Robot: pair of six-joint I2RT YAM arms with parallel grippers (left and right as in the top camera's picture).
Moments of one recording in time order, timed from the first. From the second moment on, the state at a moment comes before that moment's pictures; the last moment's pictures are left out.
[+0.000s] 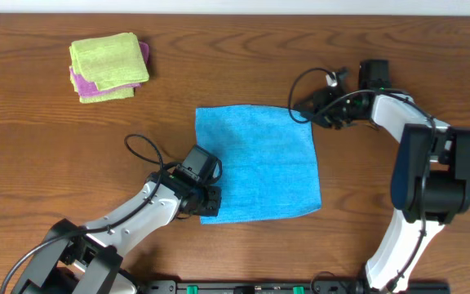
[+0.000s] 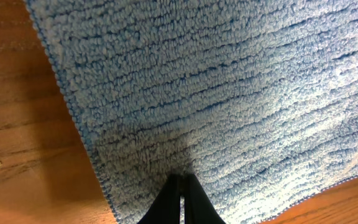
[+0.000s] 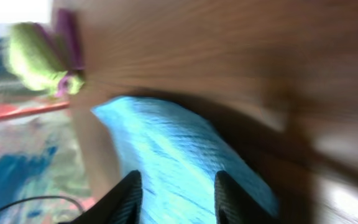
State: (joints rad) left arm -0.58 1.52 0.65 -0.46 0.23 -0.43; right arm -0.07 2.10 1.32 -0.46 -0.86 0.40
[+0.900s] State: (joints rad) left arm -0.58 1.52 0.65 -0.46 0.24 -0.43; right arm -0.18 1.85 1.06 -0.62 -0.68 0.01
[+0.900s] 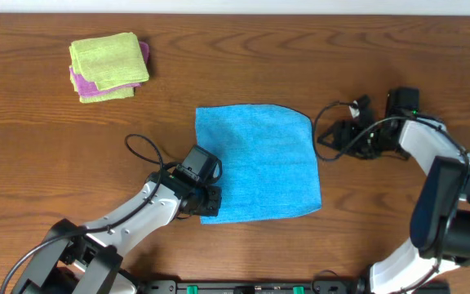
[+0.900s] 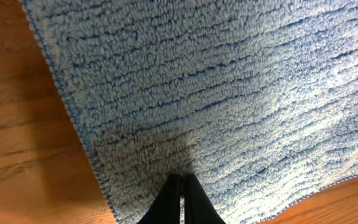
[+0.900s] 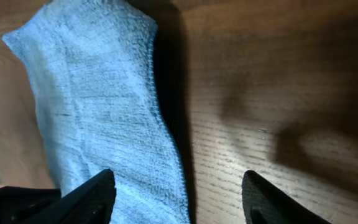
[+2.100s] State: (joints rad) left arm -0.58 1.52 0.64 -0.44 0.26 -0.43; right arm -0.07 1.99 1.06 -0.28 -0.83 0.17
